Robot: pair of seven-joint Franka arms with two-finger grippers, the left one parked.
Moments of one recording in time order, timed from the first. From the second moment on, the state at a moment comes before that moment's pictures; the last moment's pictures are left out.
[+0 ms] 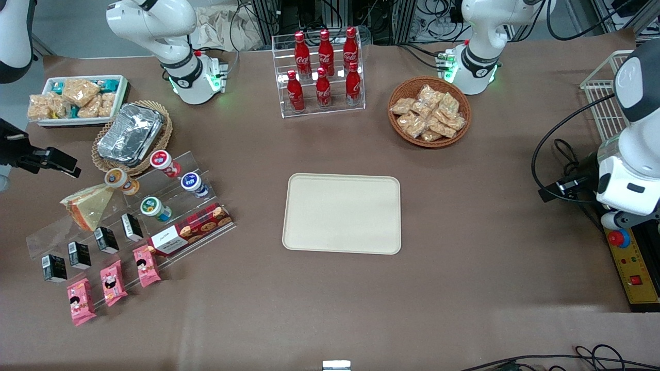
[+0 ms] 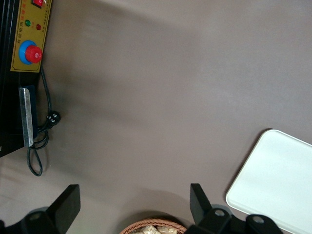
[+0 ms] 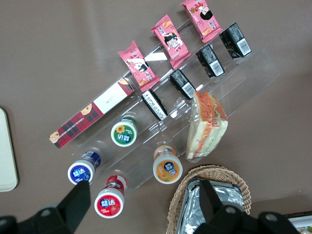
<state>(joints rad) 0.03 -0.05 -0.15 -1.72 -0.02 1.66 0.04</state>
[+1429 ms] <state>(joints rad) 0.01 -0.07 -0.26 -1.75 -0.02 1.66 0.00</state>
